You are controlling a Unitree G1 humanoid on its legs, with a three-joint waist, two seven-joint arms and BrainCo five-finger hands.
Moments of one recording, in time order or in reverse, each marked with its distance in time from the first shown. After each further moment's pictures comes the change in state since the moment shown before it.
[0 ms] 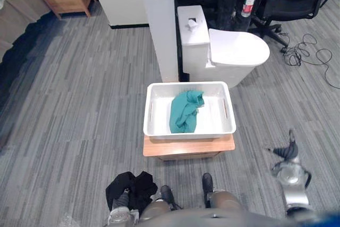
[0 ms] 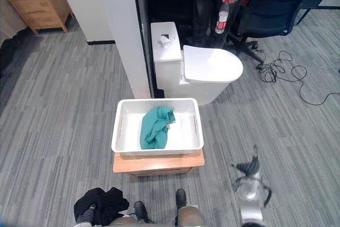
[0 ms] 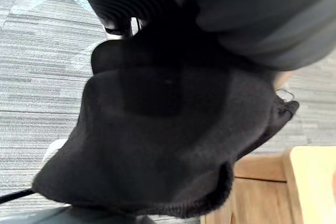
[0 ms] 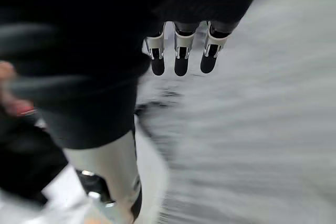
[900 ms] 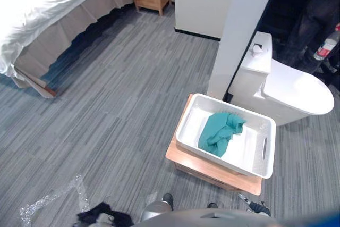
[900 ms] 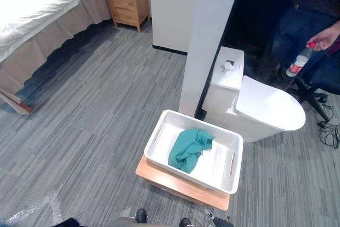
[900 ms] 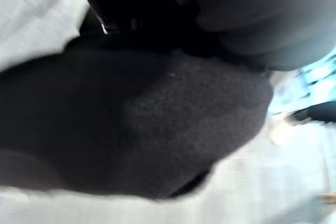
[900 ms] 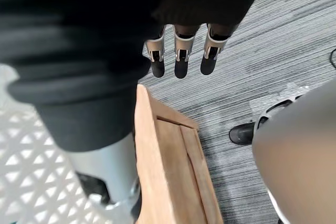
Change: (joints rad) left arm -0.041 0.014 0.639 -0.404 -0.587 -0.020 0.243; right arm 0.132 0.160 -0.023 0.359 0.484 -0.053 0.079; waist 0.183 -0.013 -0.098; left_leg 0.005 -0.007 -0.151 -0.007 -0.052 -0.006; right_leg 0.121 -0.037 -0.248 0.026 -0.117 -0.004
